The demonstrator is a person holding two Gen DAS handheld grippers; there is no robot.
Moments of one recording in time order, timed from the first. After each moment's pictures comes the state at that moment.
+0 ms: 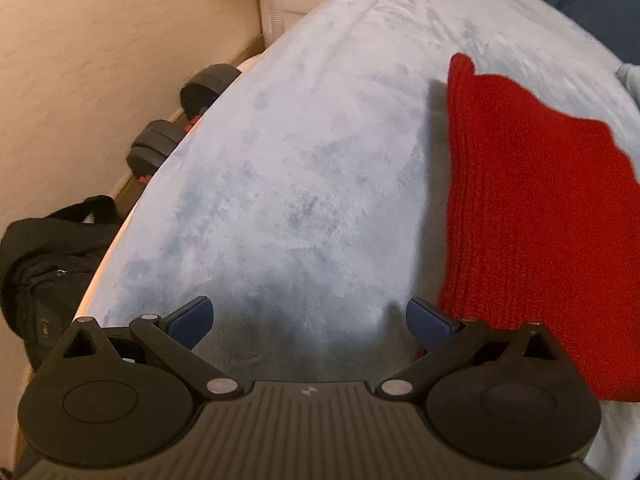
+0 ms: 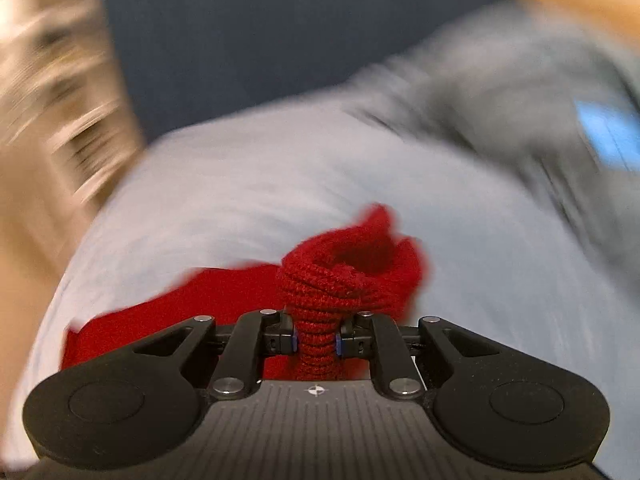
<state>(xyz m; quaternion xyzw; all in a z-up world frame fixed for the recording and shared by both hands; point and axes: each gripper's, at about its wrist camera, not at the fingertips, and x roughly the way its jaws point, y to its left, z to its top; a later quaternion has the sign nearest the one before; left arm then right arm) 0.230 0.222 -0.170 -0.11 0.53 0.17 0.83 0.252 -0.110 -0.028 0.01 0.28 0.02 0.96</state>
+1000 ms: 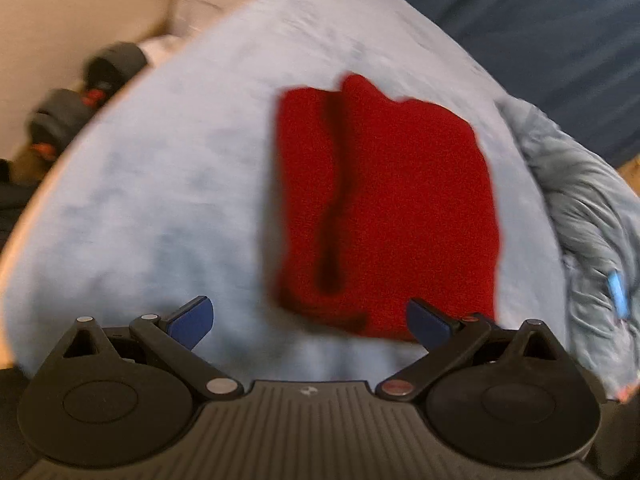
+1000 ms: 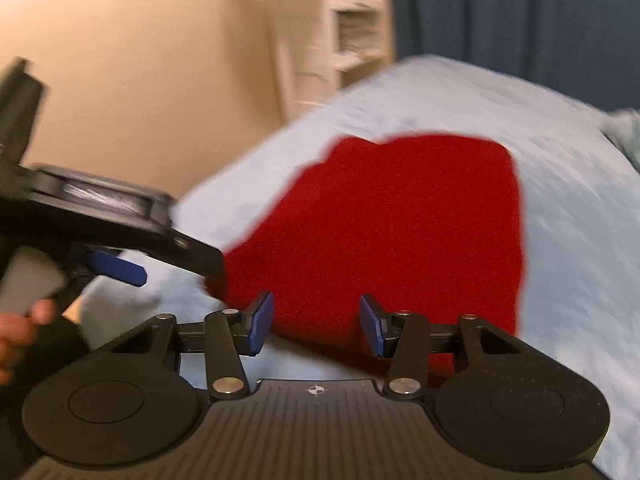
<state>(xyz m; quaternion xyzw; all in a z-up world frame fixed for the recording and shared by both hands) 0.185 0.220 -0.126 -0.24 0.50 -0.01 0.83 0.158 -0.007 -0.107 -0.03 0.38 0.24 0.89</state>
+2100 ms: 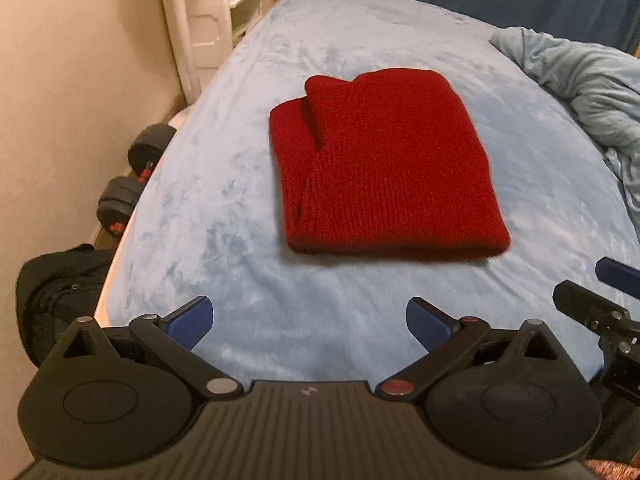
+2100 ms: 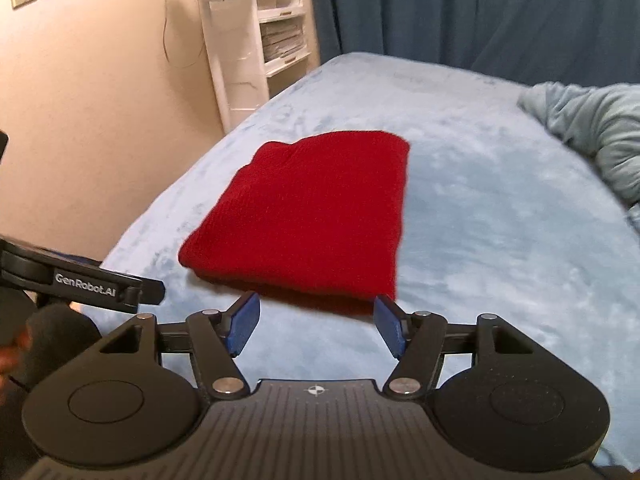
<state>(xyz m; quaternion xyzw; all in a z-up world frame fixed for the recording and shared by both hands) 0.092 0.135 -0.065 -0.02 0.48 0.05 0.87 0.062 -0.082 -0.036 -0.02 0.37 0.17 0.91</state>
